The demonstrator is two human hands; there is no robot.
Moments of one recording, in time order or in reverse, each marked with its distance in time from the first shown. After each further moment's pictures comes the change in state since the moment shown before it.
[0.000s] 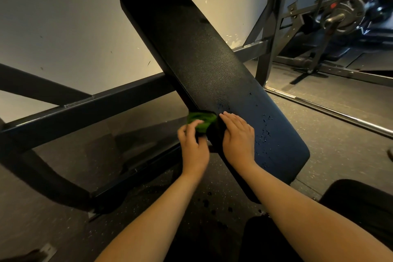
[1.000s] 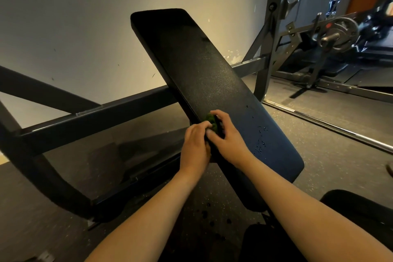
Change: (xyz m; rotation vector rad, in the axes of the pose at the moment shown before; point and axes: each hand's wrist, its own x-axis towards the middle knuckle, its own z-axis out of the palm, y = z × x) left_hand 0.004 0.033 -0.015 0.439 -0.132 0.321; right_hand 0.016 -0.033 -0.044 0.601 -0.290 -0.041
